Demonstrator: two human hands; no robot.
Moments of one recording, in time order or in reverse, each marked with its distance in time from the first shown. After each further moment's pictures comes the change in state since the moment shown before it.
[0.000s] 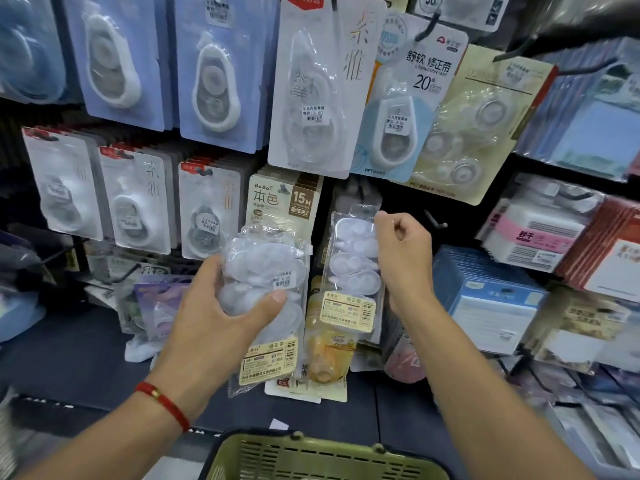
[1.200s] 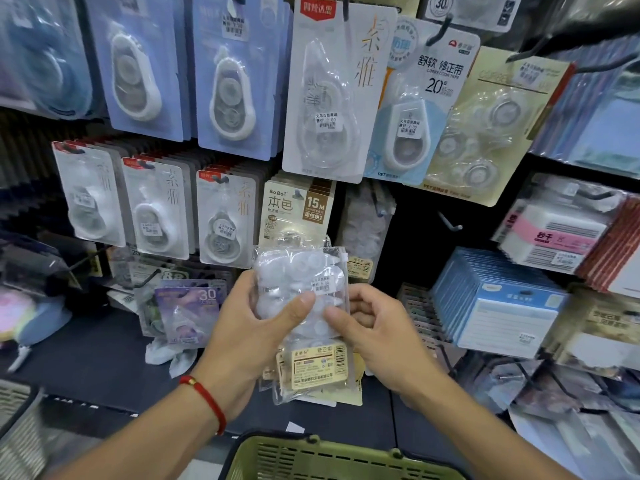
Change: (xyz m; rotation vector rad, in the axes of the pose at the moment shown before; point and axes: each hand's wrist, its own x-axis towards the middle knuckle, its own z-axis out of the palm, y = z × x) left_hand 0.001 -0.008 0.016 -0.258 -0.095 -0.090; right_hand -0.096 0.001 -0.011 0.038 -0.591 0.083
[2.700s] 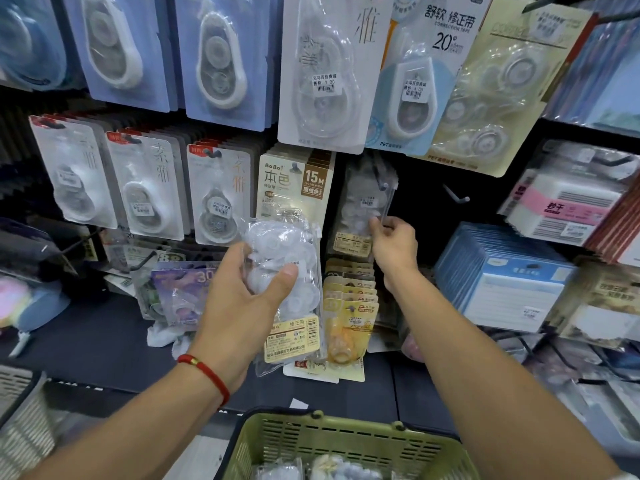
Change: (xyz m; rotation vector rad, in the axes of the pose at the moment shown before) left_hand 0.005 0.005 -0.002 0.177 0.127 0.060; right_hand 0.131 0.054 -0.034 -0.106 0.555 0.220
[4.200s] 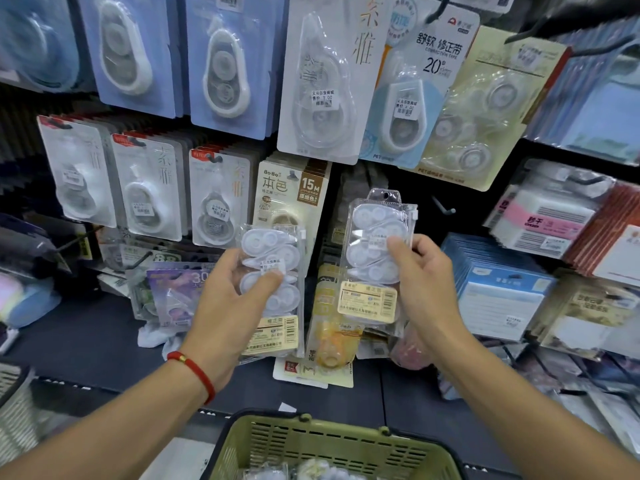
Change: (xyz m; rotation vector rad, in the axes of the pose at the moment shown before) left_hand 0.002 -0.007 -0.005 -0.063 -0.002 -0.016; right_hand -0.102 -0.033 -0.072 0.274 -0.170 -0.164
